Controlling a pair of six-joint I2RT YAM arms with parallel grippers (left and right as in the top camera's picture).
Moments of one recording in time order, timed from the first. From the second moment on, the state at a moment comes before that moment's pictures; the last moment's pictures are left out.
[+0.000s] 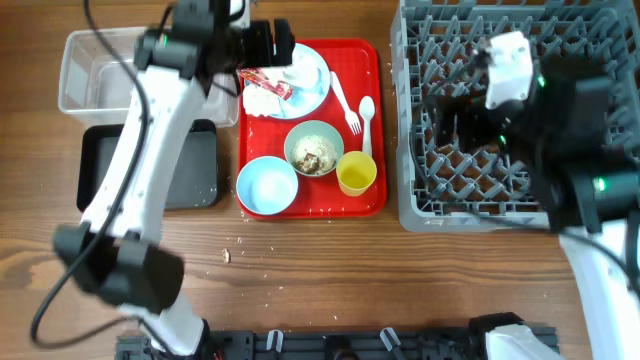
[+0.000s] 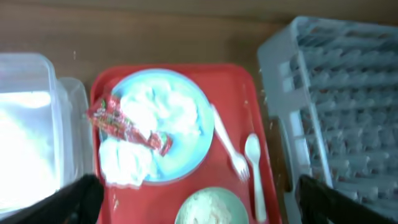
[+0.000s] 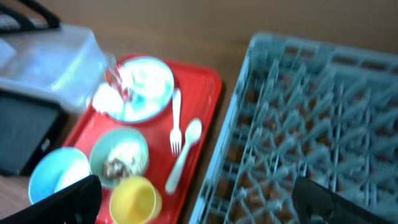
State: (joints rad) left arm -0.24 1.87 1.93 -0.92 0.18 -0.25; right arm 0.15 1.20 1.38 -0.82 -0.20 -0.06
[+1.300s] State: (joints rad) left arm -0.36 2.41 2.16 -0.96 -0.24 -0.95; right arm 0.15 1.40 1.42 -0.99 -0.35 0.04
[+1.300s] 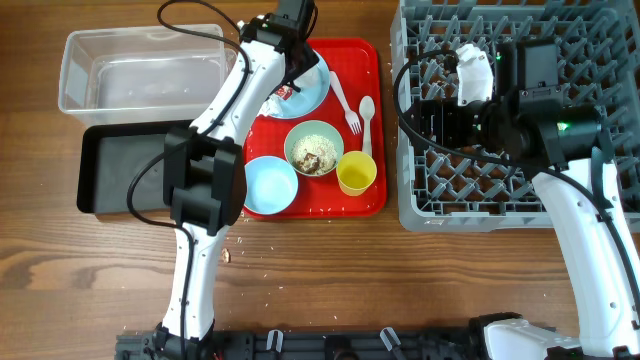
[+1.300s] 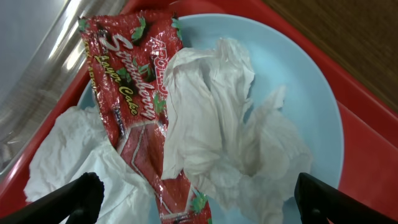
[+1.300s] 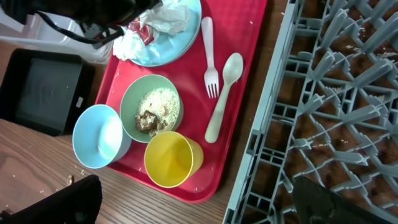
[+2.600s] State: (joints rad) left arm -0.36 2.20 2.16 -0.99 -0.24 -0.77; right arm 0.15 1.40 1.42 -1.01 -0.36 0.04
